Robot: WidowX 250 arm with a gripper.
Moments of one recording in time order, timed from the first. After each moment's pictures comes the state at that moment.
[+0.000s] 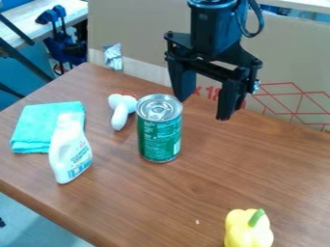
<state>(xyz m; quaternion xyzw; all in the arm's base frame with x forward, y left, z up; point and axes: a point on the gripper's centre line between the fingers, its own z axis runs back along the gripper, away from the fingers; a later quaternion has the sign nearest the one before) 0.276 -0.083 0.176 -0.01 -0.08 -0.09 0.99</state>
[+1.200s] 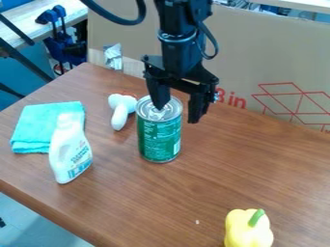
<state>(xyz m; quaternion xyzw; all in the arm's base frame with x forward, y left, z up) 0.317 -0.030 0.127 0.00 -0.10 -0.03 0.99</state>
